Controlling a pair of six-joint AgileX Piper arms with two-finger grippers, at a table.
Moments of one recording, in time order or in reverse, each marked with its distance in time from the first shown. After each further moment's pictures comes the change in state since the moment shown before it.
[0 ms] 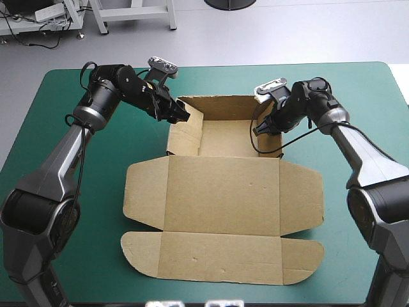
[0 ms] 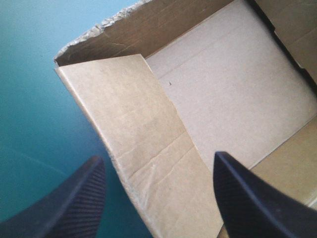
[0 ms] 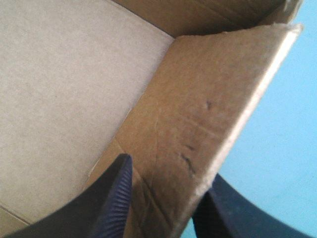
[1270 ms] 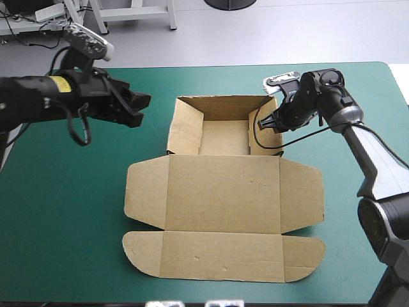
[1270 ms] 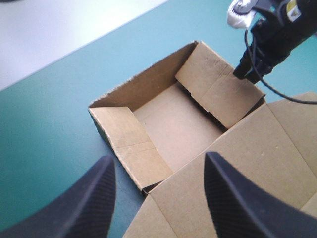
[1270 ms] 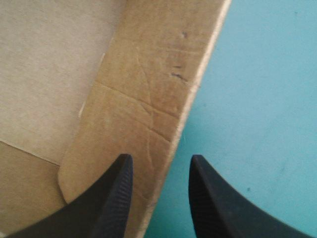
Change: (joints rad) left arm 0.000 -0.538 -0.007 -0.005 0.156 -0.054; right arm 0.000 -0.093 -0.042 -0.026 0.179 0.176
